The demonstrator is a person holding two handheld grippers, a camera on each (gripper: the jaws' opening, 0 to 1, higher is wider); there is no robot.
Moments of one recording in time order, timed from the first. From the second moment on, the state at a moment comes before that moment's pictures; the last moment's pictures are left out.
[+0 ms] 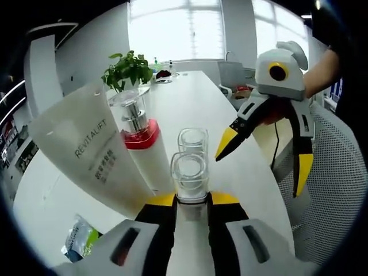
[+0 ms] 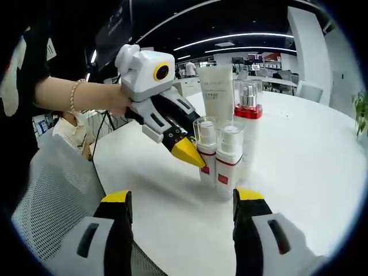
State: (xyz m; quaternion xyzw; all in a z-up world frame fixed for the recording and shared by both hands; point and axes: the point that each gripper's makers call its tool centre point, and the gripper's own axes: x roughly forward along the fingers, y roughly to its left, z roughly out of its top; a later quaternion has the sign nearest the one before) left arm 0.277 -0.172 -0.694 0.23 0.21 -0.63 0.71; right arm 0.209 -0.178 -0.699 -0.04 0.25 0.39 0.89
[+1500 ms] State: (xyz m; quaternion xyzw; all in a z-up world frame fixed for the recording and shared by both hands) left arm 0.242 -0.055 -0.677 0.11 0.30 -0.48 0.82; right arm 0.206 -0.157 -0.660 -0.03 0.23 0.36 0.90
